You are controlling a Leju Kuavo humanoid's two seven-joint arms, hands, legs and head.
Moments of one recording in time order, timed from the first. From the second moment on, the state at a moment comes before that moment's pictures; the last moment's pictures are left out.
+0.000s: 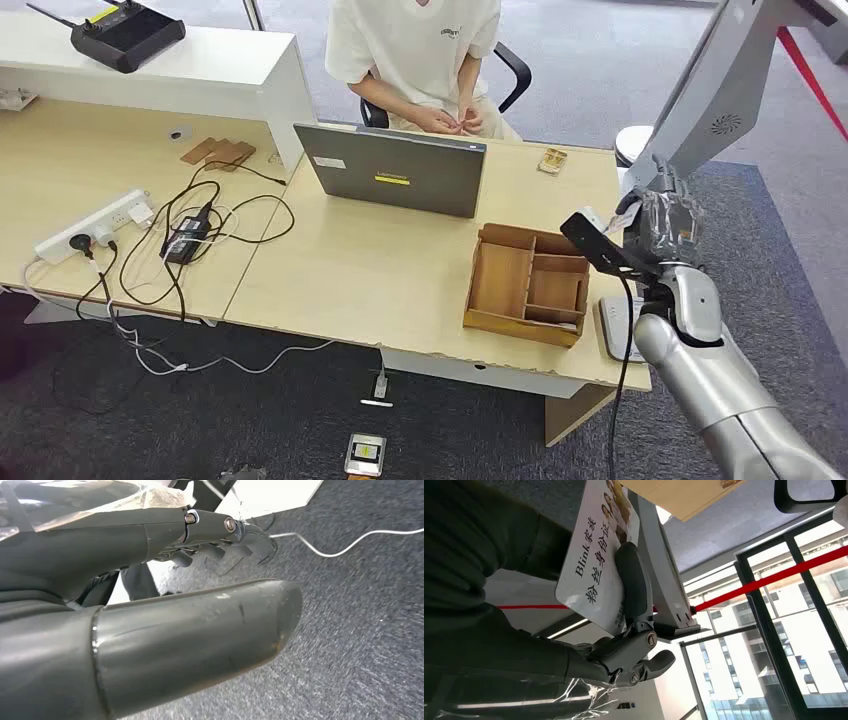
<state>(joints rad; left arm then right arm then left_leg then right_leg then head) -0.18 0.13 -1.01 -0.35 -0.28 0.56 0.23 -0.72 -0.34 0.75 -1.01 0.82 -0.43 0.29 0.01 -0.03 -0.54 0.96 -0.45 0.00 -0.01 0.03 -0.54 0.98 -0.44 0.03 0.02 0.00</state>
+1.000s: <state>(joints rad) -0.14 0.13 -0.95 -0.35 -0.24 0.60 0.22 -0.56 -0.36 0.72 -0.92 0.72 -0.48 0.26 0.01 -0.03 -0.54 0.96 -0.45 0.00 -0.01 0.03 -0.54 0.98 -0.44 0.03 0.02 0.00</state>
